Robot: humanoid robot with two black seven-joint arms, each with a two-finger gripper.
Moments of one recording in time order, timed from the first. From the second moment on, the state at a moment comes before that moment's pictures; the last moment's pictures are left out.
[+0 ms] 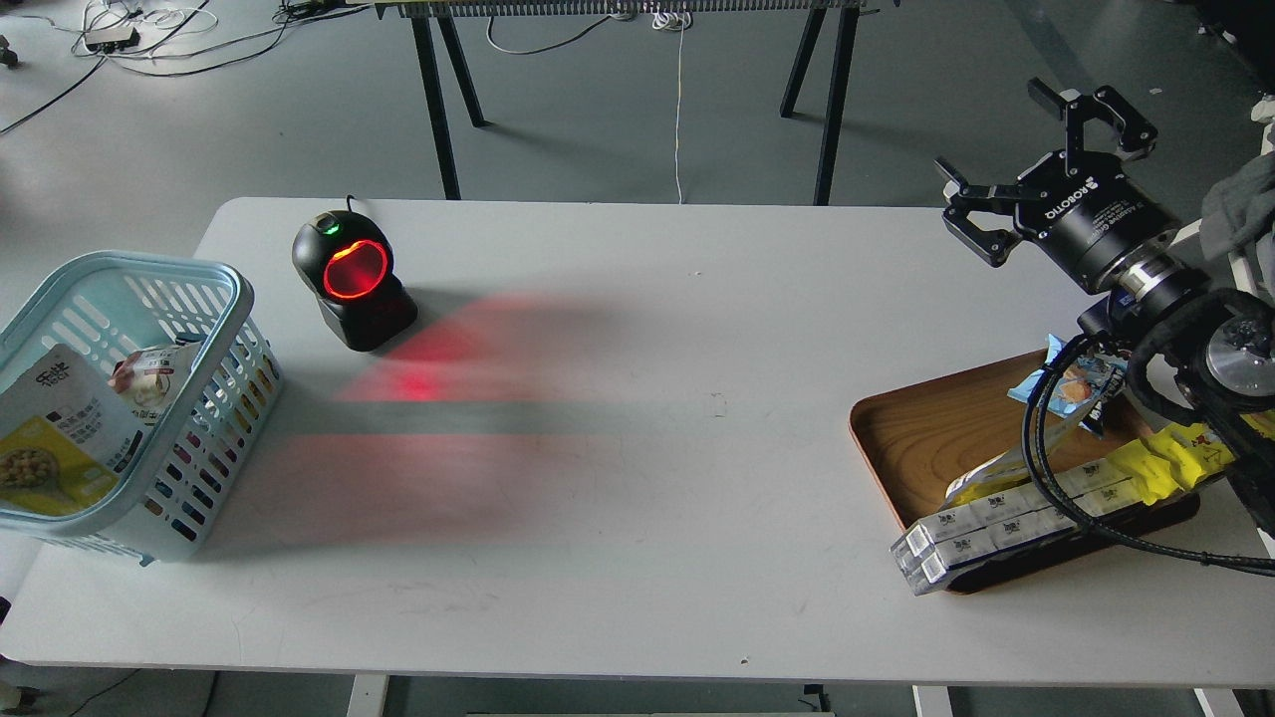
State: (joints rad) left arm -1.13 1.47 -0.32 -1.36 1.08 0.14 -0.36; right arm 0.61 -0.57 0.92 1.05 0.45 0.39 -0.13
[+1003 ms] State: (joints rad) left arm -1.03 0.76 -0.33 -1.07 -0.28 -0.18 -0.30; right arm 0.63 -0.65 0.85 1.05 0.45 0.36 -0.13
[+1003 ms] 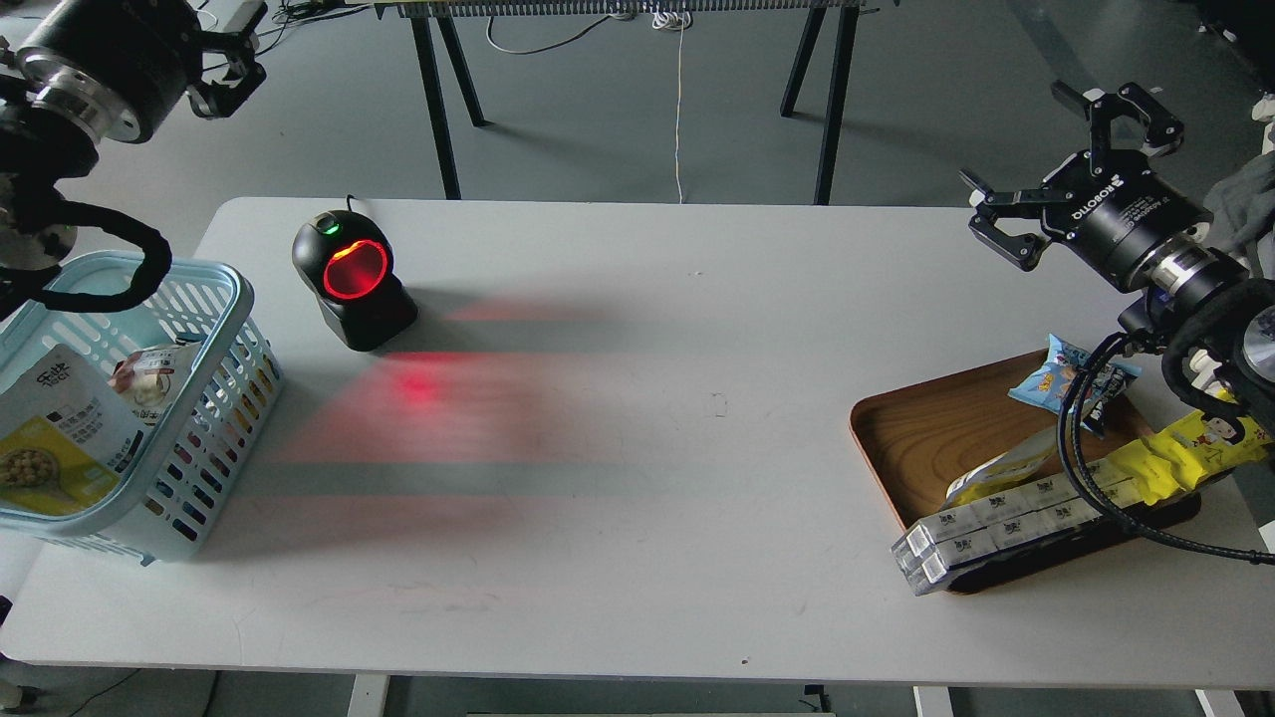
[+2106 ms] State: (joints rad) left arm -0.94 0.49 -0.53 -0.72 -0.47 -0.39 -0.11; right arm 0.91 -0.63 0.60 1.00 0.45 0.20 -0.14
